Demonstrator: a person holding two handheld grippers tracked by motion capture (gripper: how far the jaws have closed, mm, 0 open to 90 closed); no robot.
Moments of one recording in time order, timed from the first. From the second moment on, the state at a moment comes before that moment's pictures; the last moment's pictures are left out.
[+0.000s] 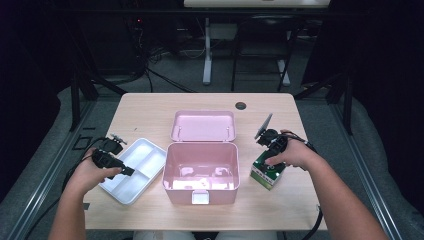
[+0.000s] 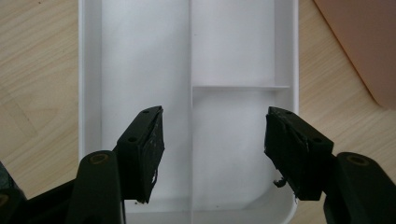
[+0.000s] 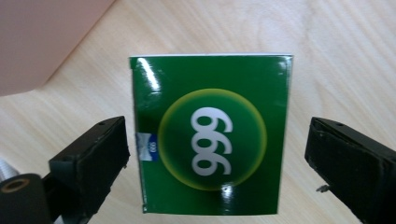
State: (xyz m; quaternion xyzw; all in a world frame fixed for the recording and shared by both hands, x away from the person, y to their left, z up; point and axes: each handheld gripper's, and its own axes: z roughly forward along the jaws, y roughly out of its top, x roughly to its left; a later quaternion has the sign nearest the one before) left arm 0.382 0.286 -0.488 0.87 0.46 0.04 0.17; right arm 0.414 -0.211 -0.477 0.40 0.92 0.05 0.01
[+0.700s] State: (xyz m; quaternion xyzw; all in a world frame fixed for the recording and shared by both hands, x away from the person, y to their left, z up) left arm 0.382 0.287 -0.490 0.87 0.46 0.03 0.17; right arm 0.415 -0.216 -0.495 0.40 0.92 0.04 -0.02
